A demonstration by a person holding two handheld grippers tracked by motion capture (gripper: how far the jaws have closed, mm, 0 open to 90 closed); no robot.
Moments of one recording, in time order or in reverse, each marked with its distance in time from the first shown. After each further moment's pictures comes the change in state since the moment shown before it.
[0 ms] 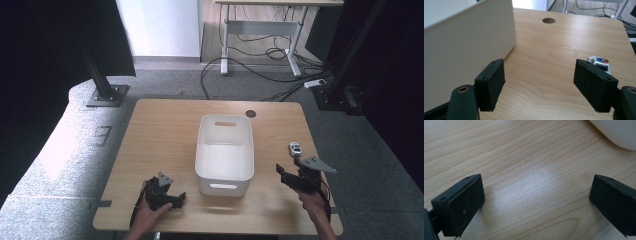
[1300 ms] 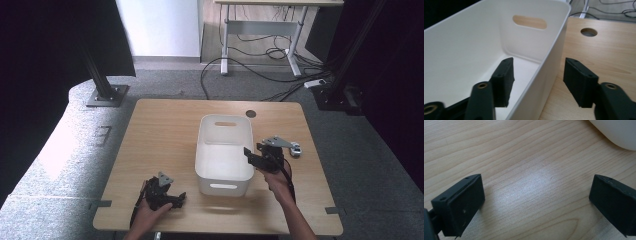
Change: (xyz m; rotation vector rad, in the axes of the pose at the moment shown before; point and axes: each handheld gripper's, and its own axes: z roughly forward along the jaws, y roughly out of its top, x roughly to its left) left arm 0.000 0.000 0.000 -0.001 0.000 0.000; right arm 0.075 0.058 0.059 0.017 0.110 0.022
